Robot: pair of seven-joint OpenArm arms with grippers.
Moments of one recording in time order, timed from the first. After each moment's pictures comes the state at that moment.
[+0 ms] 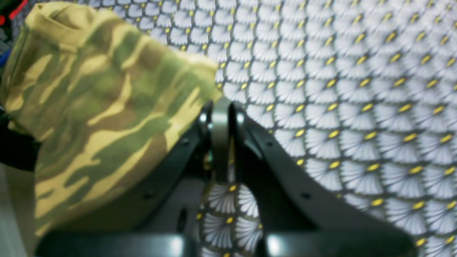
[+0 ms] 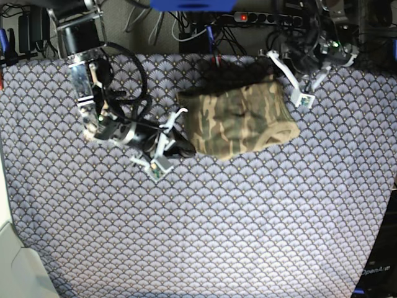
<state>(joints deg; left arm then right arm) 22.5 -0.7 -18.6 109.4 -19.3 -25.1 69.1 4.4 9.2 -11.4 84.5 22.1 39.5 -34.0</state>
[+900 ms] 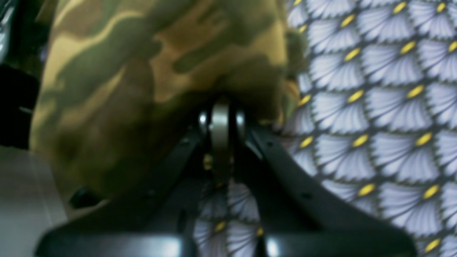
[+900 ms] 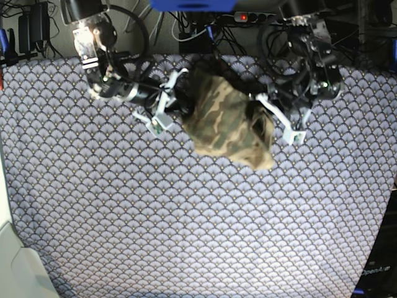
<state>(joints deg) 6.3 3.2 -19.6 92.6 -18.9 -24.9 63.7 -8.7 8.8 -11.4 86.4 22.1 38.9 -32.3</state>
